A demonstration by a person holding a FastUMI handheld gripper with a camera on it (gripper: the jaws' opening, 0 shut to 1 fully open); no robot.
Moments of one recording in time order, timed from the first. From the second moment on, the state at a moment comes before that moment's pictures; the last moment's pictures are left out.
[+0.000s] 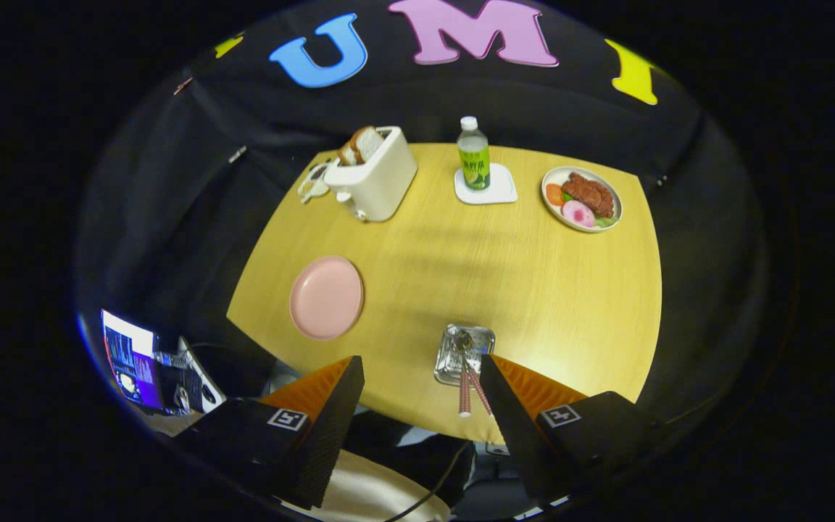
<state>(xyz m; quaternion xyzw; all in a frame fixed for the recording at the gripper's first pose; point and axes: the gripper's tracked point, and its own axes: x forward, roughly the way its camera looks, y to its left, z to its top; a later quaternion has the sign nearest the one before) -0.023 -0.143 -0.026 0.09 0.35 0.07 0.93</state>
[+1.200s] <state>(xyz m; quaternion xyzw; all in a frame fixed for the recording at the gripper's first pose) -0.049 -0.070 0.163 0.03 -0.17 -0.09 0.98</state>
